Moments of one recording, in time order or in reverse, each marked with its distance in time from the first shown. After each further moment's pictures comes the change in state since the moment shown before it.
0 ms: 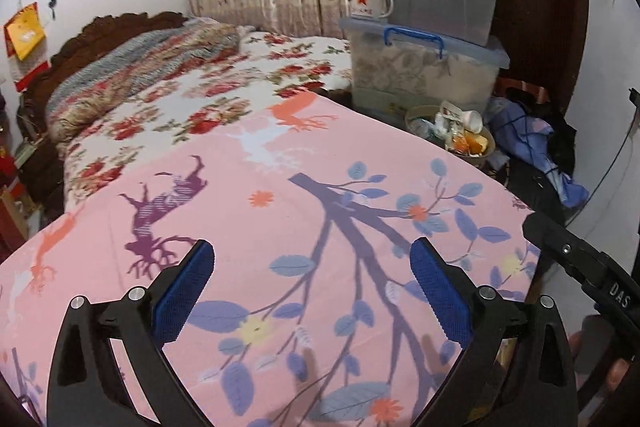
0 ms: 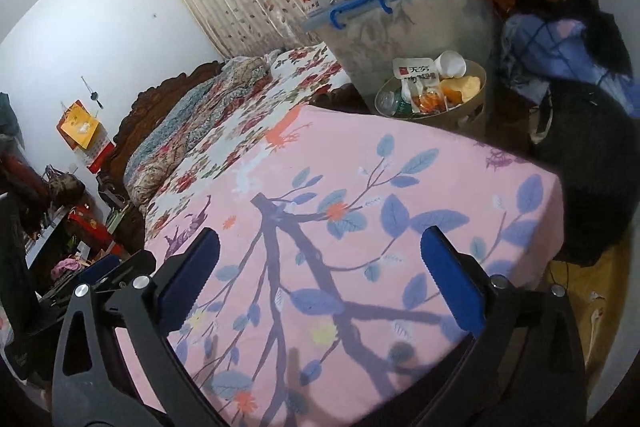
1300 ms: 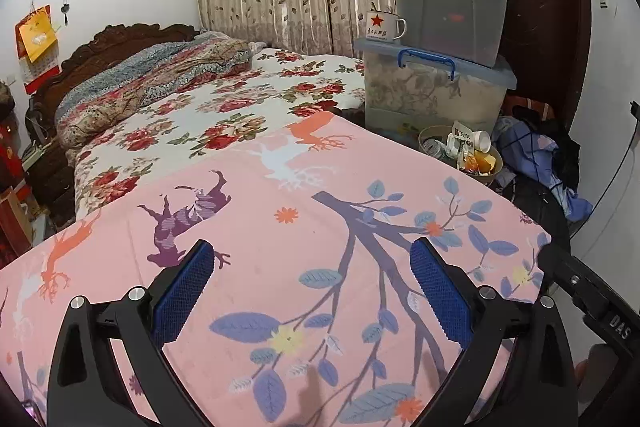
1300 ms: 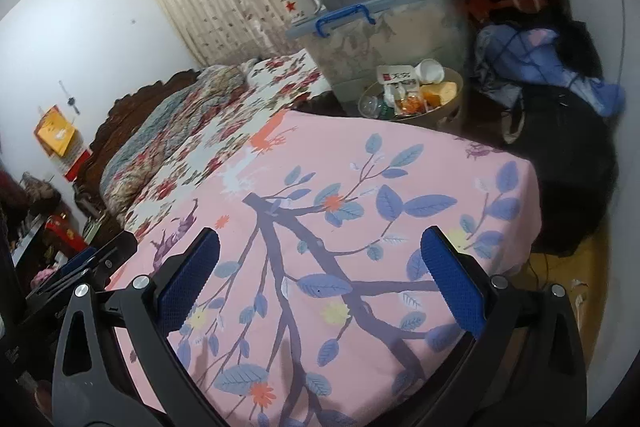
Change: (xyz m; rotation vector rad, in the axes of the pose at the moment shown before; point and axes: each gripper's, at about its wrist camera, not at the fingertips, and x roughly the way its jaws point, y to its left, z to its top) left arm -0.014 0.026 0.006 -0.021 -0.059 0.010; right arm -0.021 0.029 -0.015 0.022 -0.053 -0.125
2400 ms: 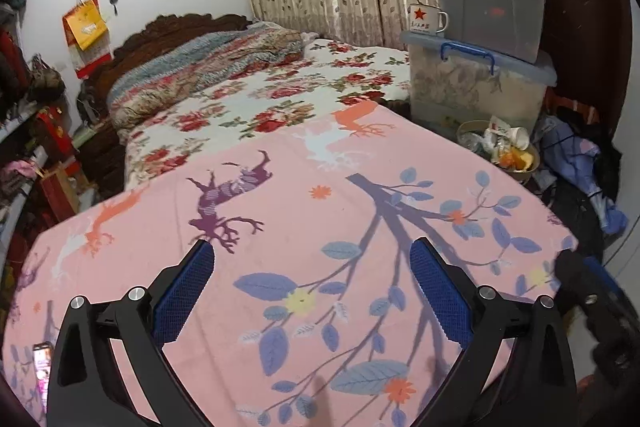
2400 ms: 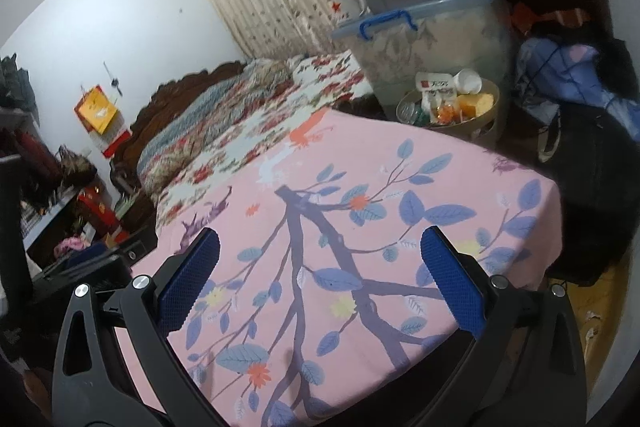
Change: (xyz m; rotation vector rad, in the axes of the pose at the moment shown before) left arm -0.029 -0.029 -0.015 -0.068 0.041 0.191; right arm -0.006 -0.012 0.002 -0.122 0.020 0.172
